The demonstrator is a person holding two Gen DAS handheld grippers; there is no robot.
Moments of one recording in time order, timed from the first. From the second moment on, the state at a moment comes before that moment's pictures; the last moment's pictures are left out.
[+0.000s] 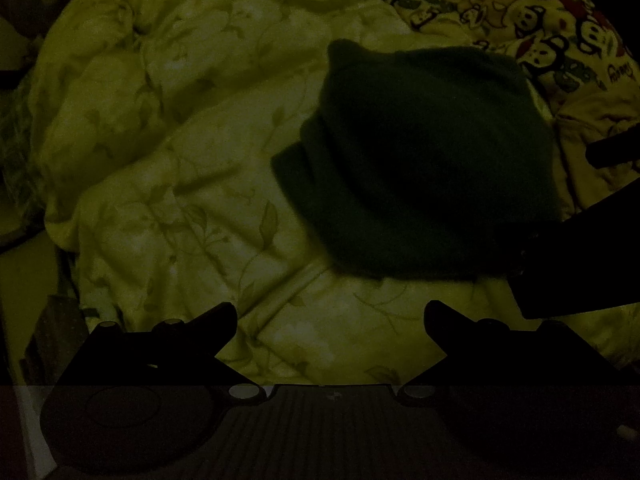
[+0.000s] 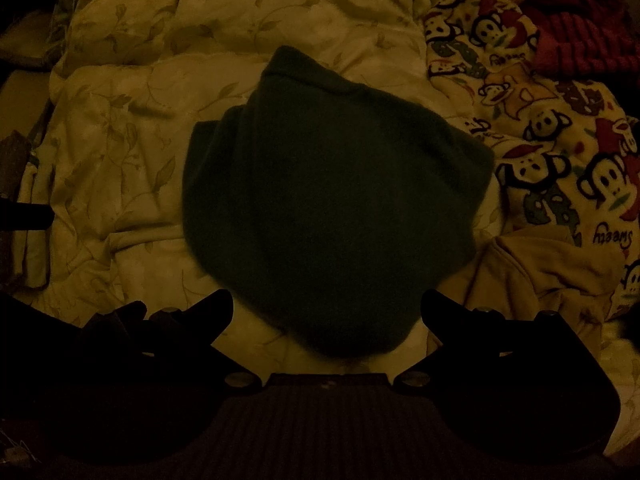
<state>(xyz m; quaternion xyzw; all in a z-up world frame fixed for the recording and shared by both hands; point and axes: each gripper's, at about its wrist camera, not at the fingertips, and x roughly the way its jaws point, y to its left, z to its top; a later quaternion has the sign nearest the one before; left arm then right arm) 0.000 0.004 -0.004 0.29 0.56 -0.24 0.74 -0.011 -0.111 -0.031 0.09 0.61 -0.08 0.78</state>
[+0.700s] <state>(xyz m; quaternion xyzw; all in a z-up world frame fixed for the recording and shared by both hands) -0.006 0.168 -0.037 0.04 0.51 -0.10 0.86 -0.026 -0.062 -0.031 0.05 0.43 -0.01 0.90</state>
